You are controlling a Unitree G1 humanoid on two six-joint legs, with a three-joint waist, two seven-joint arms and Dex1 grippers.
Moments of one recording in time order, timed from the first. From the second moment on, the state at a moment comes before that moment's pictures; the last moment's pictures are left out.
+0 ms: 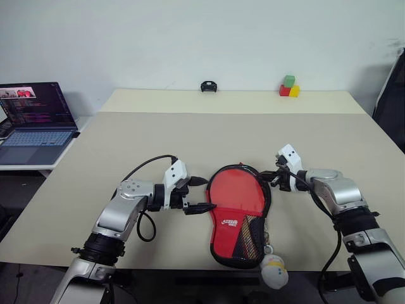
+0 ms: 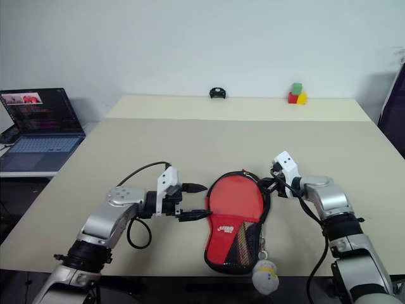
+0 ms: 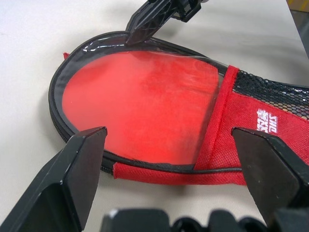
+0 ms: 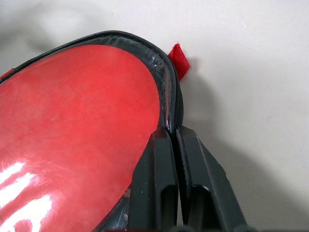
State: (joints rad) left arm -0.49 0.54 -0.15 0.08 -0.27 0.35 -1.15; right arm -0.71 -0.52 0.12 0.40 0.24 0.60 0.88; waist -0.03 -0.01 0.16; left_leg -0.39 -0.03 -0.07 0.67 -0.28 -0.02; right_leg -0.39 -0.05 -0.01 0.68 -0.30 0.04
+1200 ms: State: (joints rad) left arm -0.87 0.27 -0.28 0.83 -0.09 -0.04 -1.22; right arm -0.28 -0.70 -0.26 -0.55 0.70 1.19 0.78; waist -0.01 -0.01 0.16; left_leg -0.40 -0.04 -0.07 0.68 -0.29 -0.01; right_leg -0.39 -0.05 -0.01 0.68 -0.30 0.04
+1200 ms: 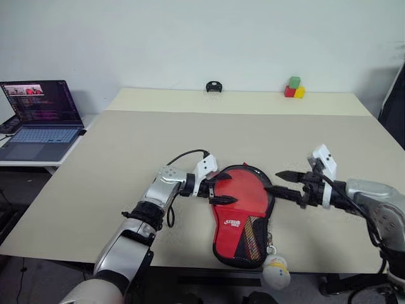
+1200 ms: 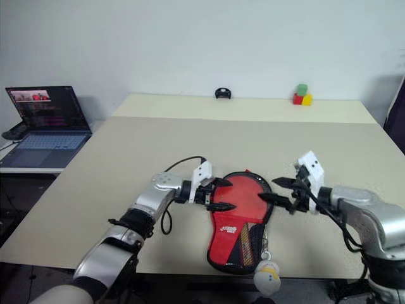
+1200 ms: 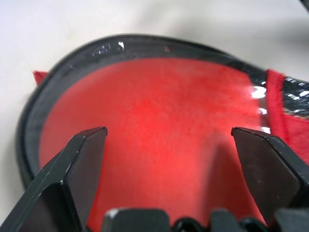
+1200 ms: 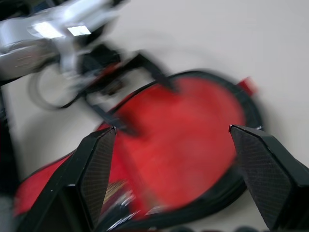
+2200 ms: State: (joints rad) left arm -0.94 0.17 -0.24 1.03 -0.02 -0.19 -1.28; right arm 0.26 -0.73 -0.27 -0.98 1.03 1.28 0.37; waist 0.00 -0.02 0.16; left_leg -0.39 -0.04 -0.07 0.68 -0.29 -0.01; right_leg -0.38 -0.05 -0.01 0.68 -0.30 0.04
